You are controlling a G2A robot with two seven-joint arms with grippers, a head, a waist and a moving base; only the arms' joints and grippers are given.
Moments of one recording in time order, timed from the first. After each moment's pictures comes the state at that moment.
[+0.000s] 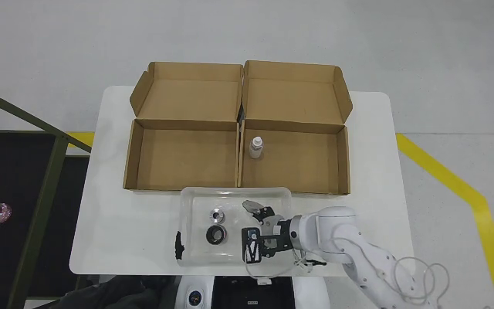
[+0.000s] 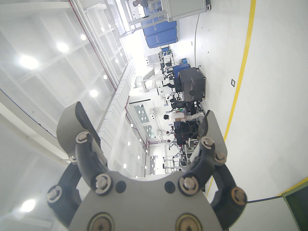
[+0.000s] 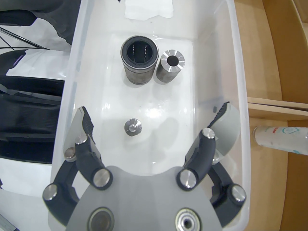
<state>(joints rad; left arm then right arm) -0.29 -0.19 -0.48 -1.38 1.96 -0.31 0.15 -1.26 -1.10 0.92 -1.96 -1.40 -0.89 0.56</state>
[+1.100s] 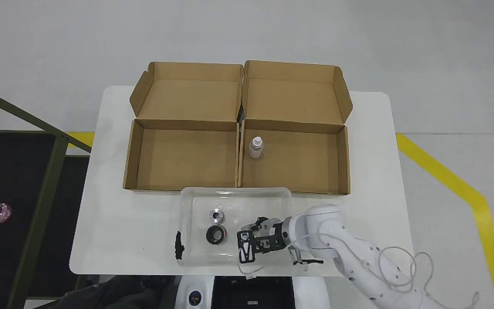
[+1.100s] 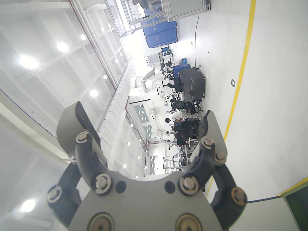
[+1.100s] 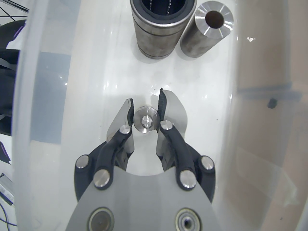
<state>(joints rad) -0.29 -0.19 -0.48 -1.38 1.96 -0.31 0.15 -1.18 -1.11 0.81 -1.87 -1.36 -0.90 0.68</state>
